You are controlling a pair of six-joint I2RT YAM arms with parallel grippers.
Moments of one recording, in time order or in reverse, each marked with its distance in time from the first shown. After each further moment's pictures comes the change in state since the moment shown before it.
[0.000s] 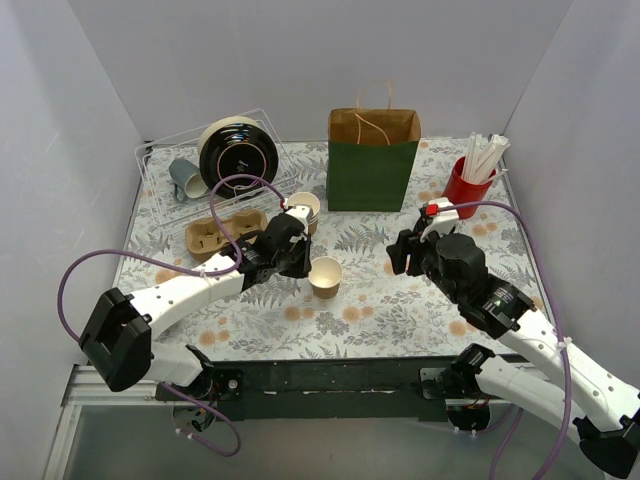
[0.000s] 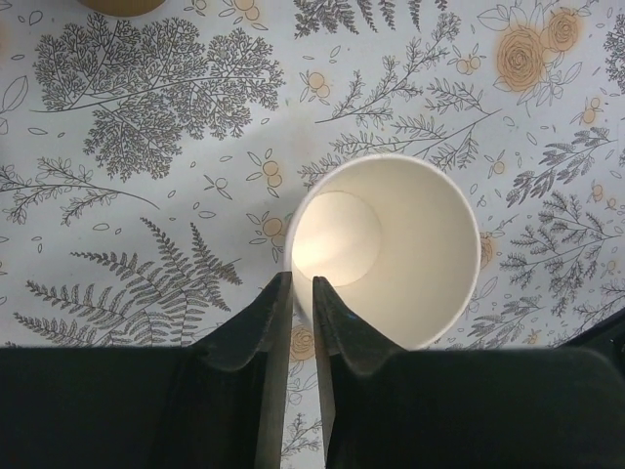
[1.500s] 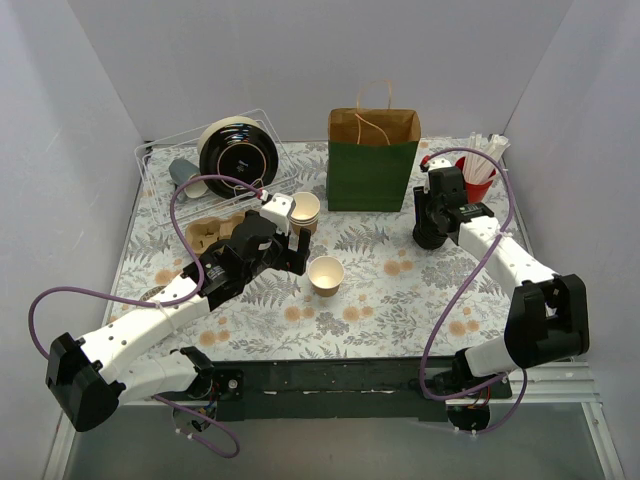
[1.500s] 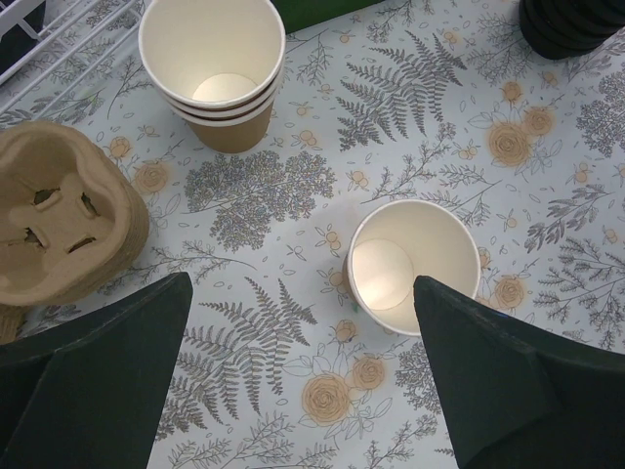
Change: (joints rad) left arm -0.001 -0.276 -0.050 0.057 -0.147 0.231; right arm -0.485 0.706 0.287 -0.011 -0.119 -0.225
